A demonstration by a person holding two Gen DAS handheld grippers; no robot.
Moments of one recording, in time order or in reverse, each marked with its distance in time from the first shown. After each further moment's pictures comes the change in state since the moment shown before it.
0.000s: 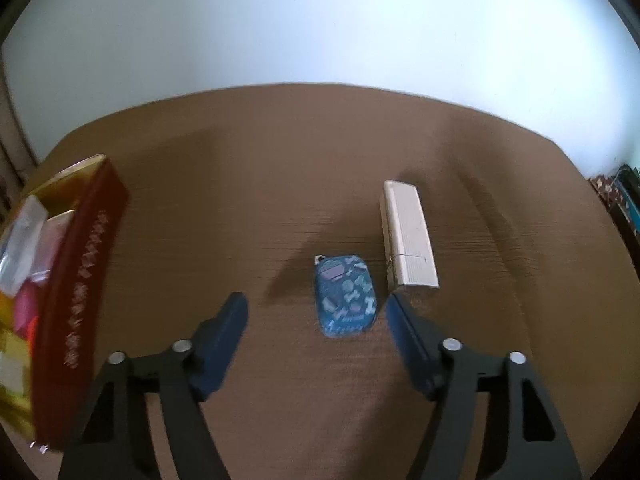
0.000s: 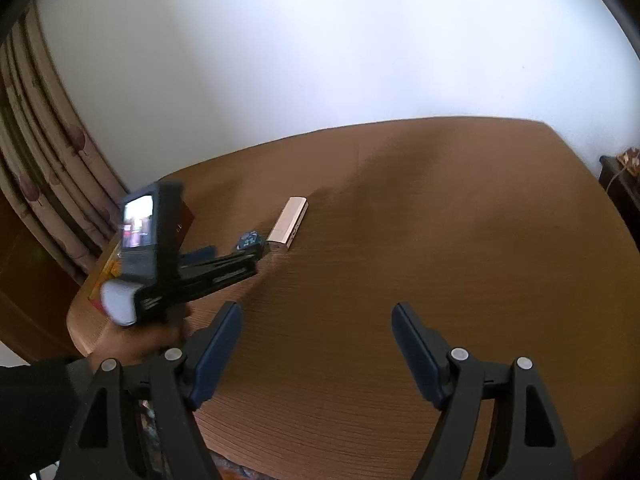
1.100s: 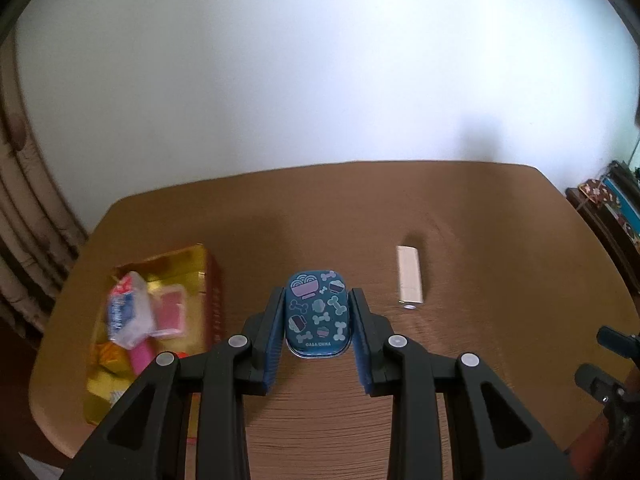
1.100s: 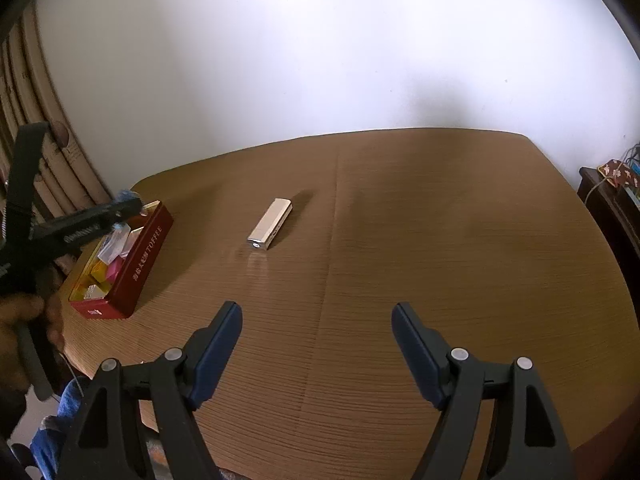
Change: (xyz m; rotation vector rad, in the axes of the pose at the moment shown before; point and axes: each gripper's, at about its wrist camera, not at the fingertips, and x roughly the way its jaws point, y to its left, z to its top) left arm -0.142 0.019 0.028 0.093 -0.145 0.077; right arm -0.010 0.010 -0.001 -0.024 -0.029 -0.094
